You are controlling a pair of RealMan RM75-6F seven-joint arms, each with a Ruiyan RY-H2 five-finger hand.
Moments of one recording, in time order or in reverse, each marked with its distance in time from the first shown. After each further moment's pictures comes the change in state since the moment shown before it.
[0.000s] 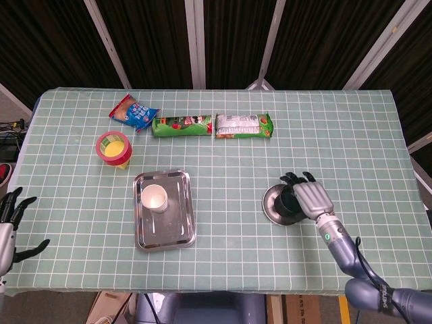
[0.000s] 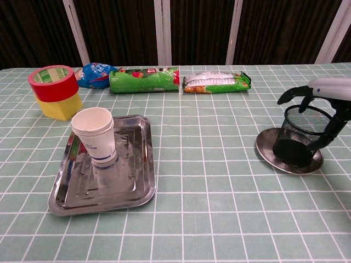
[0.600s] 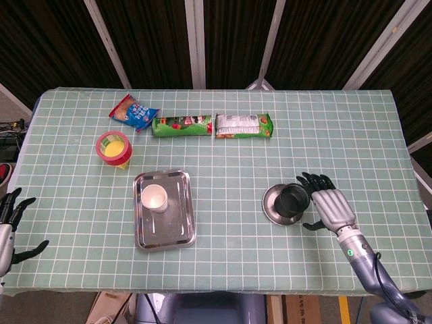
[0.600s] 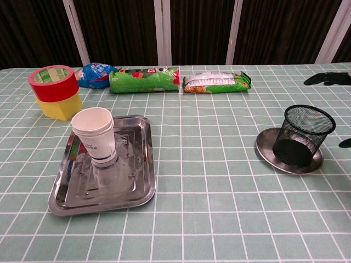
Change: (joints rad) left arm 0.002 0.007 0.006 0.000 0.007 0.001 0.000; right arm -0.134 0.117 -0.008 -0.102 -0.189 0.063 0.095
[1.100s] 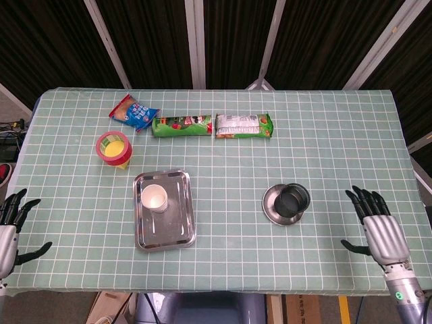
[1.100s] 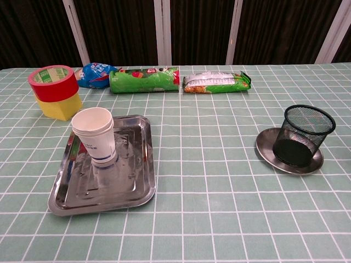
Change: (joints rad) left arm -0.002 0.002 0.015 -0.003 0.029 -0.001 0.001; right arm -0.291 0.087 -0.104 0.042 -0.351 0.358 0.242
